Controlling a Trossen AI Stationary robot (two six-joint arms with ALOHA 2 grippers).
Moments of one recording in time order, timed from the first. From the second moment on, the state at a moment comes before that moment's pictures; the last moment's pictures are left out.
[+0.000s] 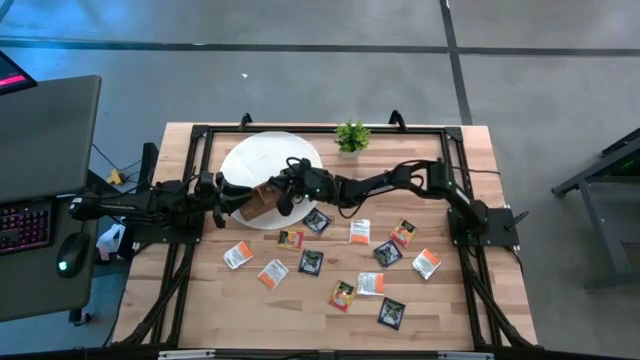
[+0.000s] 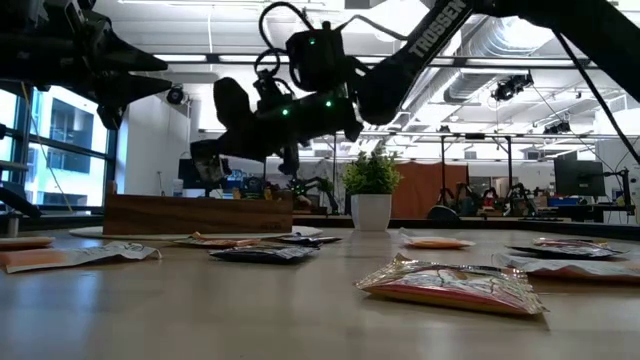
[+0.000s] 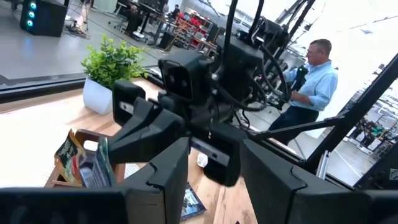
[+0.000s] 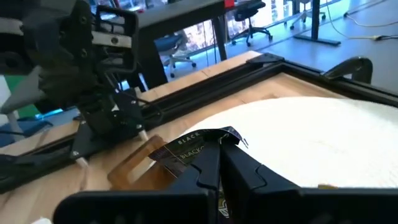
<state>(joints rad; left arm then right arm) -0.07 0.08 0.11 0.00 -0.29 -0.46 -0.12 2.26 1.42 0.69 0.19 0.31</state>
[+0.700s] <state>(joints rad) -0.07 0.08 0.11 0.00 -0.30 -0.46 -0.12 2.27 1.43 0.73 0.18 0.25</state>
